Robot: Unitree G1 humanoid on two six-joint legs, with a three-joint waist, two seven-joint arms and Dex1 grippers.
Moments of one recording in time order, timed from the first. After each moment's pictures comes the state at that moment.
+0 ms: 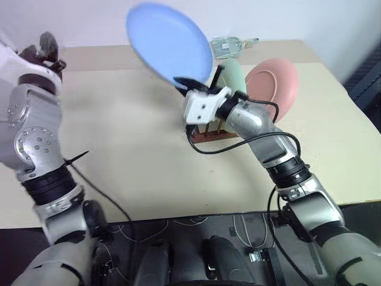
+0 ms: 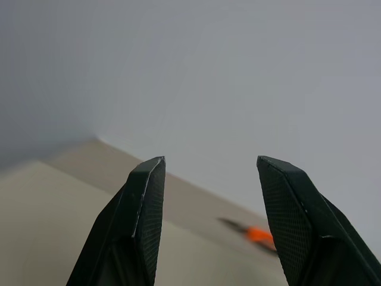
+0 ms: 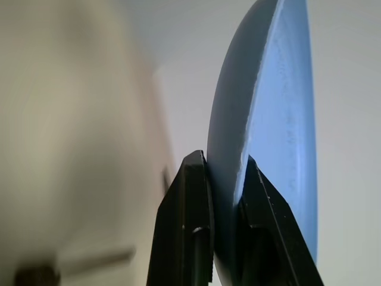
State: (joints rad) left arm -0.73 0.46 0.51 -0.13 -0.56 0.61 0.15; right arm -0.88 -0.32 0.28 0.09 -0.26 -0.13 0.47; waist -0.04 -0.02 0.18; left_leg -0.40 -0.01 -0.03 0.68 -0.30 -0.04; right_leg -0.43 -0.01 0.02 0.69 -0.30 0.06
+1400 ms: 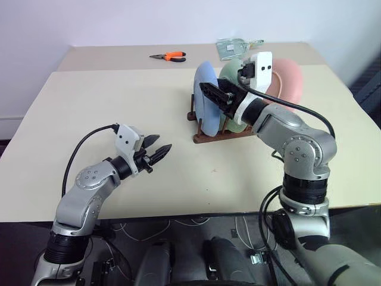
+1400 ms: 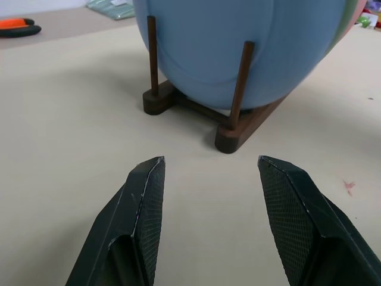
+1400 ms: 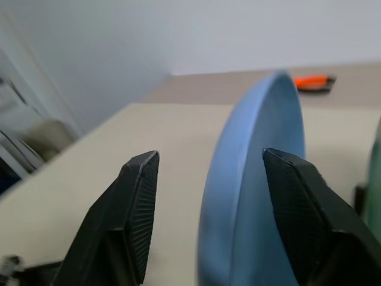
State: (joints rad) left arm -0.20 0.49 0.02 -0.35 -0.45 0.50 -0.56; right arm -0.78 -0.29 -0.07 -0.27 0.57 0.92 0.23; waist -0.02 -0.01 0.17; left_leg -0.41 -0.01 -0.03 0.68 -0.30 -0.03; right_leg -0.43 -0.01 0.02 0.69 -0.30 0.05
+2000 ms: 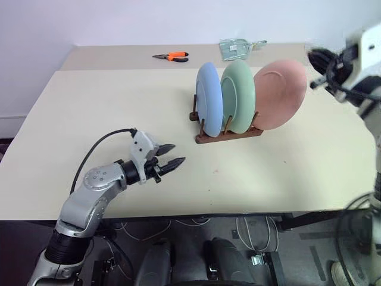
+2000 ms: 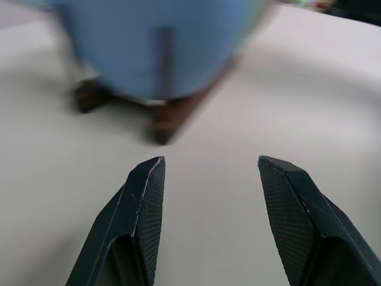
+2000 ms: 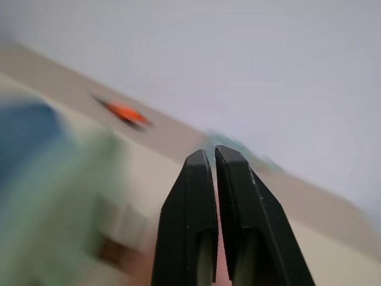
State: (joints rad) left arm -0.23 0.54 -0.11 -0.41 -0.45 0.52 -0.73; right arm -0.61 -0.88 -0.25 -0.10 0.31 0.60 0.49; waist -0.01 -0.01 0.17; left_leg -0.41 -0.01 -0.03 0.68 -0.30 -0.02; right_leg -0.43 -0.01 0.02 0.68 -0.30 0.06
